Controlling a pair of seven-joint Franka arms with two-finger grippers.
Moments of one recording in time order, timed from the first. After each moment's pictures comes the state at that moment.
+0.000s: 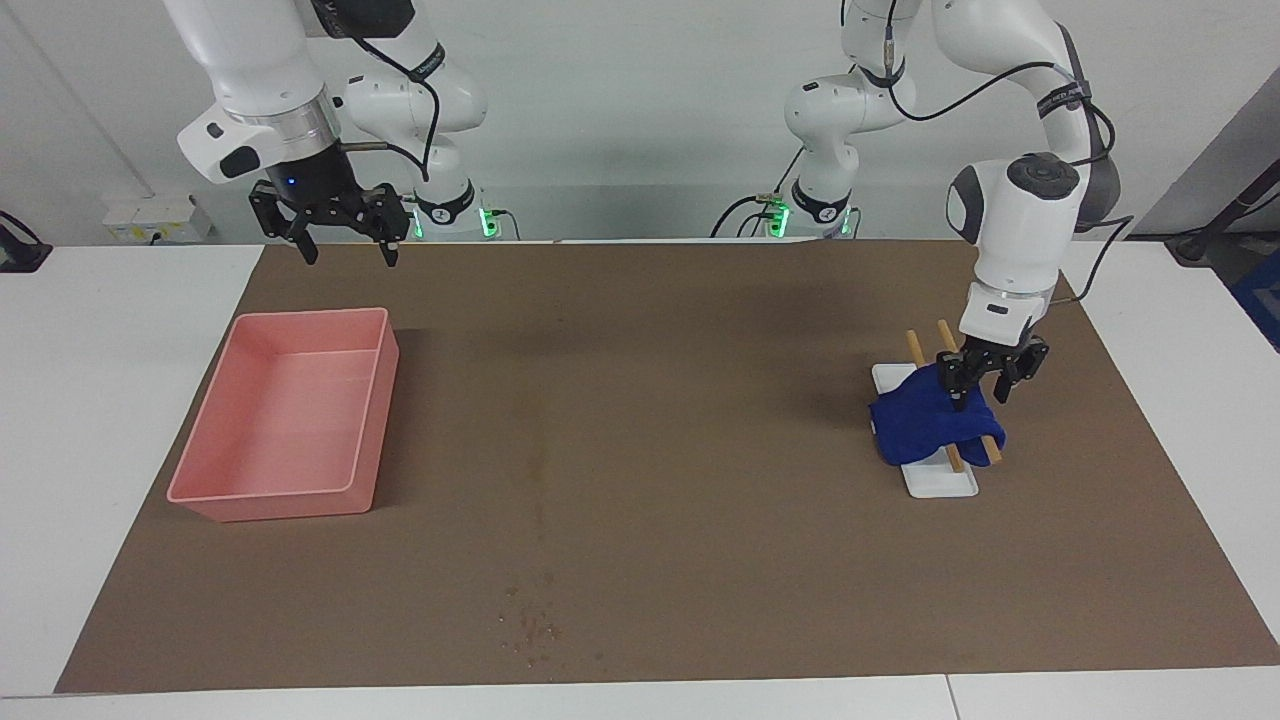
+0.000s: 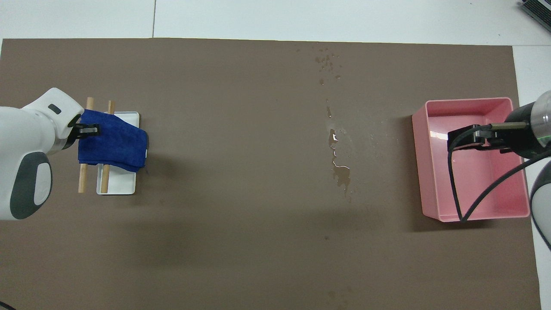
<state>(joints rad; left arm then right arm) 0.15 0.04 -0.16 -2.11 0.23 2.42 -0.18 0.05 -0.05 0.06 -1.60 -0.02 1.56 0.15</state>
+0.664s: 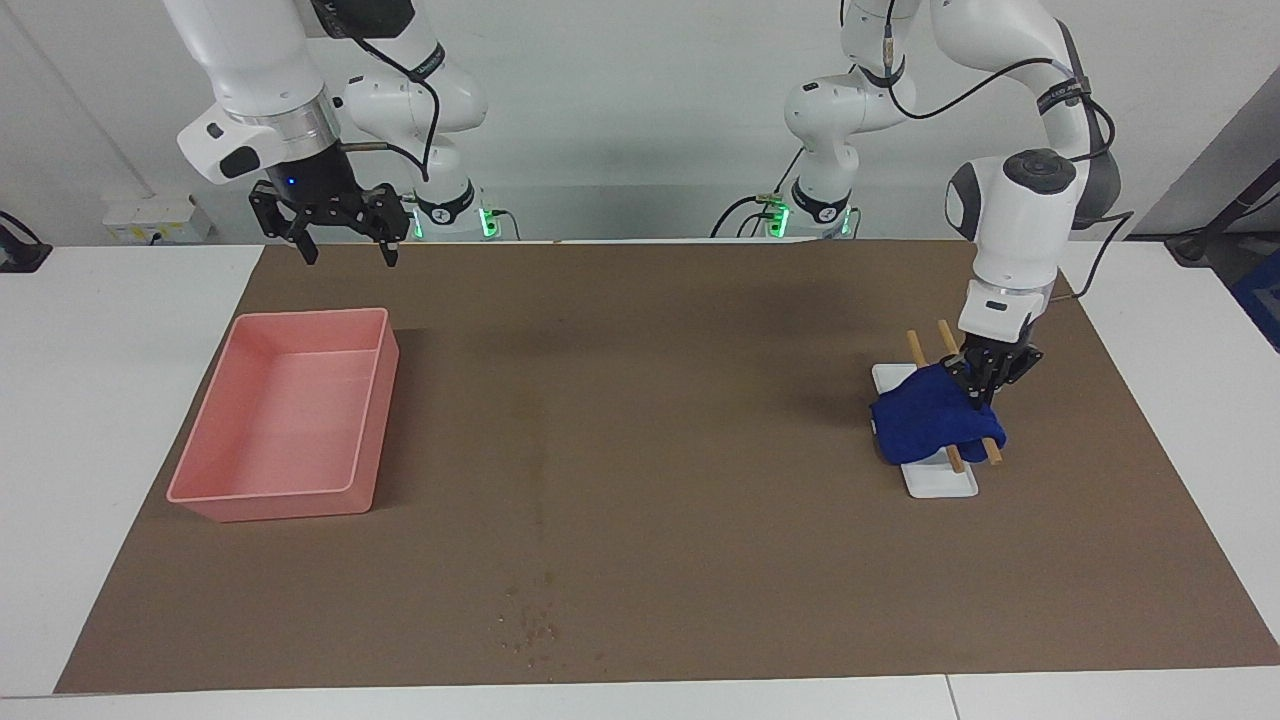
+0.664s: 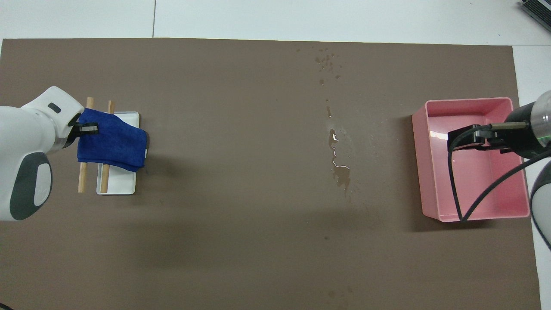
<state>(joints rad) 0.15 0.03 -0.17 -2.11 0.23 2.42 -0.20 0.05 -0.05 0.06 -1.60 -0.02 1.56 0.15</state>
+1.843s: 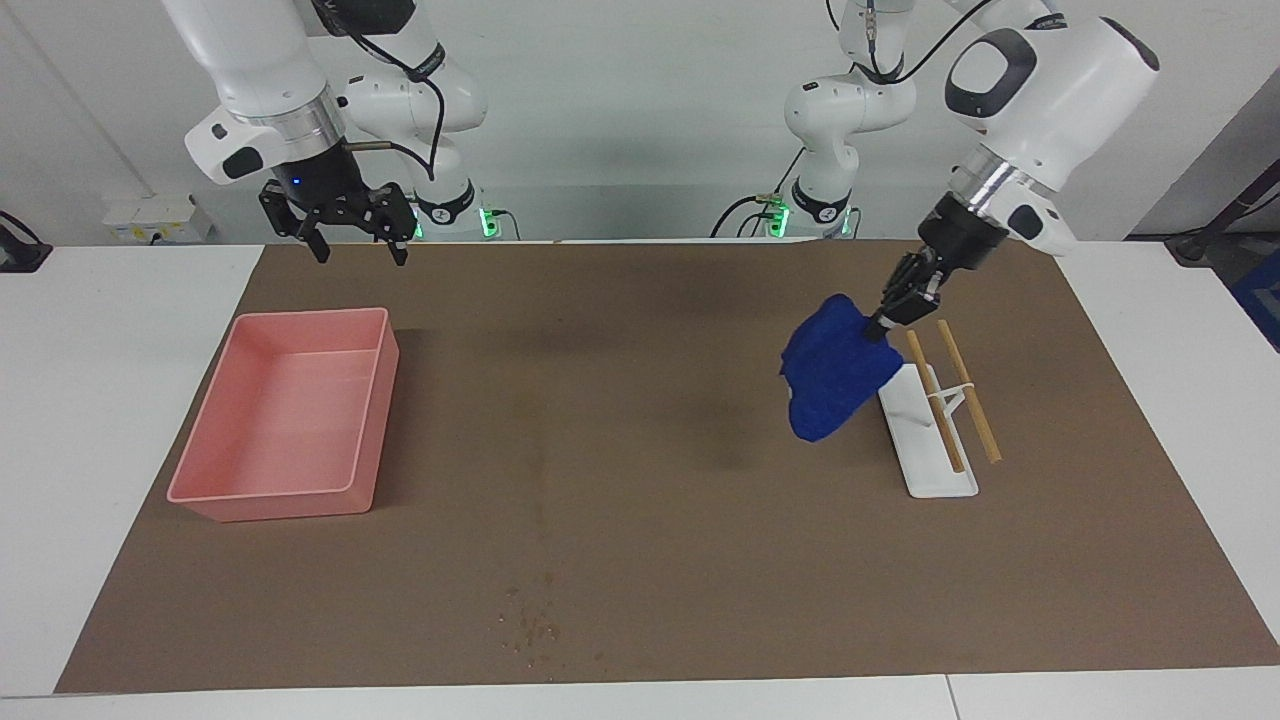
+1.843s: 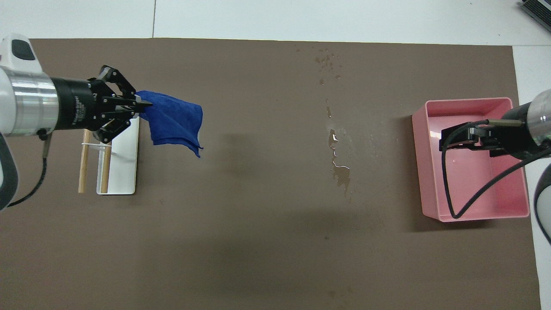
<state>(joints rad) 0.14 -0.04 -0.35 -1.79 -0.53 2.06 -1.19 0.05 -0.05 0.06 -1.60 0.07 1.56 0.28</state>
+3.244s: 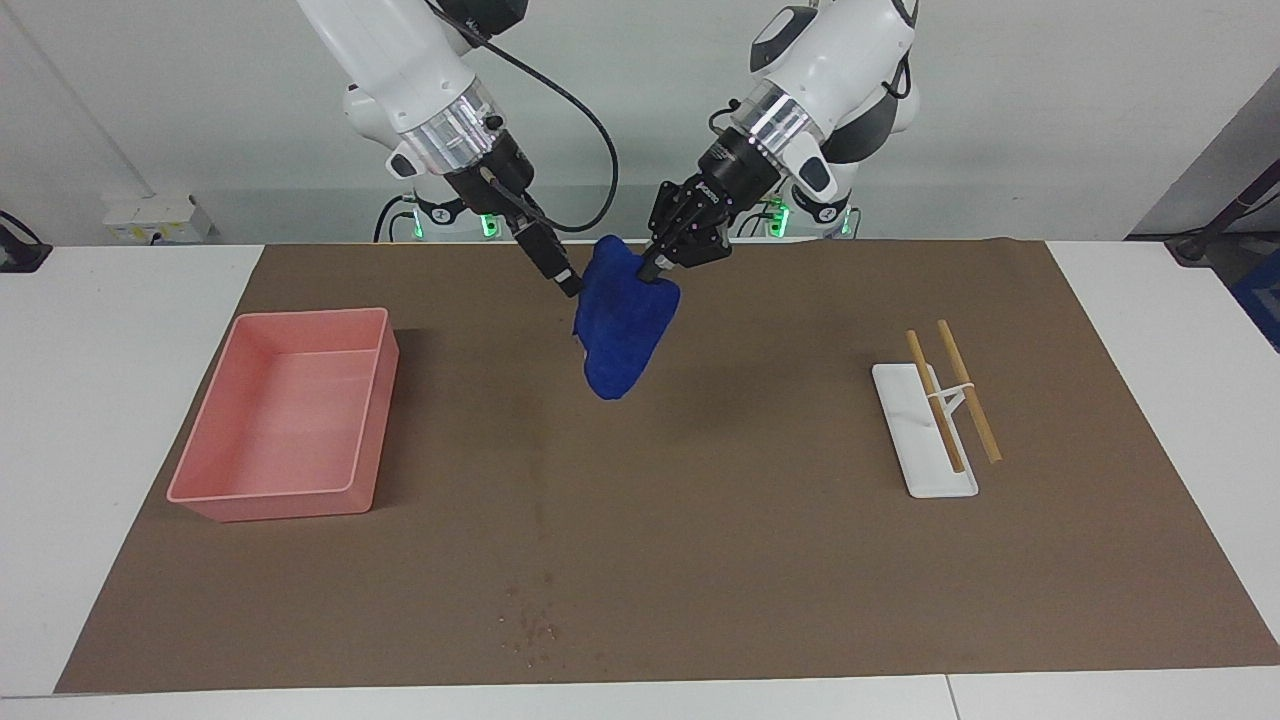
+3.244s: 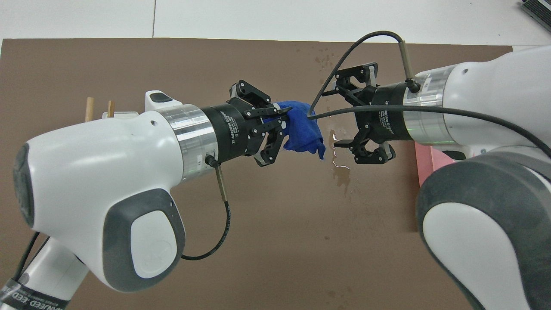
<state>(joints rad) -0.15 -0.02 -0.48 -1.81 -0.72 2.49 -1.99 0.27 0.04 0.07 -1.61 0.44 1.99 1.47</state>
